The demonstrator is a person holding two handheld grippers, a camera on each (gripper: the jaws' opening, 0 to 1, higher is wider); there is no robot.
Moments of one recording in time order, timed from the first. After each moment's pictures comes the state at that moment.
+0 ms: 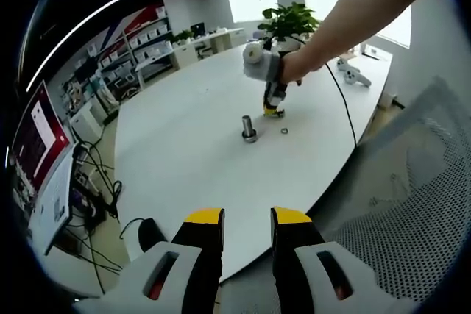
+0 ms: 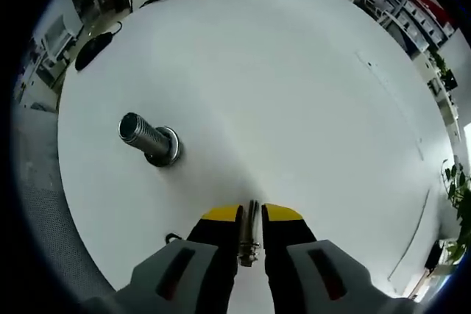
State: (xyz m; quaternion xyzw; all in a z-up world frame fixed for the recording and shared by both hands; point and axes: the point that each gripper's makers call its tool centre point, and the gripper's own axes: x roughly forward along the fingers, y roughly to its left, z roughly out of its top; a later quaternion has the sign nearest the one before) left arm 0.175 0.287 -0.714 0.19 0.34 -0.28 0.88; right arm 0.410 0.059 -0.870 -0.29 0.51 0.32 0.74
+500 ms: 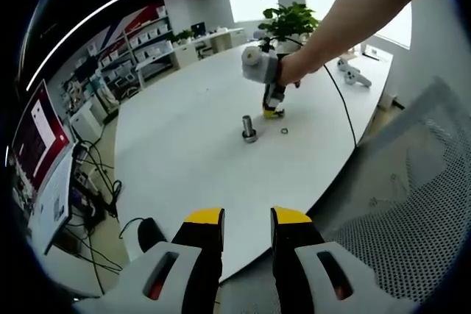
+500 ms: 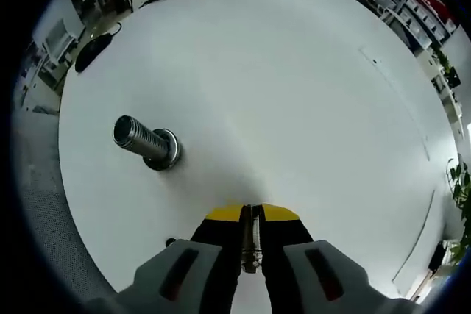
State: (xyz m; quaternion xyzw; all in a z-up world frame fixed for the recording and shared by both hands) left arm 0.176 0.287 -0.714 0.19 0.34 -0.28 0.88; right arm 0.411 0.062 -0.873 -0.28 0.51 0.32 0.74
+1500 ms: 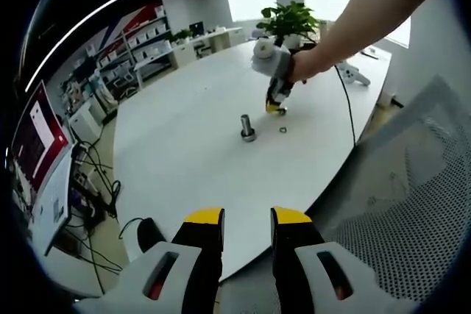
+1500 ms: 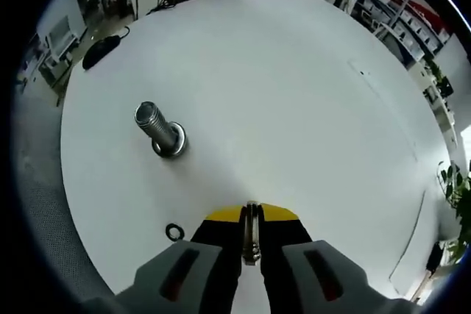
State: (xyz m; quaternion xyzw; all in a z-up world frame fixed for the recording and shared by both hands) left arm 0.175 0.287 -0.715 0.19 0.34 -0.28 0.88; right arm 0.390 0.054 -0.847 -0.28 0.46 0.33 0.77
